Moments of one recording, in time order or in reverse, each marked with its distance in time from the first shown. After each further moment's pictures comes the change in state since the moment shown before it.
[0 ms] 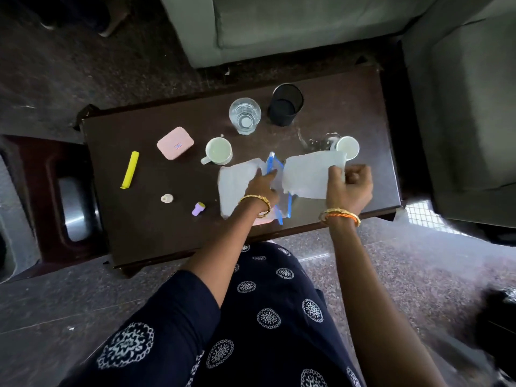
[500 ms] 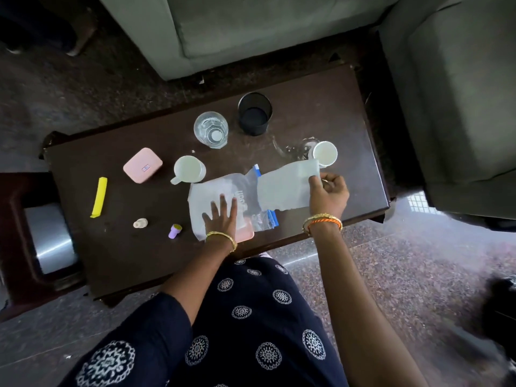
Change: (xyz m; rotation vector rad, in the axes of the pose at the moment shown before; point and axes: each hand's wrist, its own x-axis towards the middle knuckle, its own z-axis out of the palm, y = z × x) left_hand 0.021 -0.056 0.043 0.815 -0.090 -0.108; right_hand 0.053 0.028 0.009 0.177 -0.107 0.341
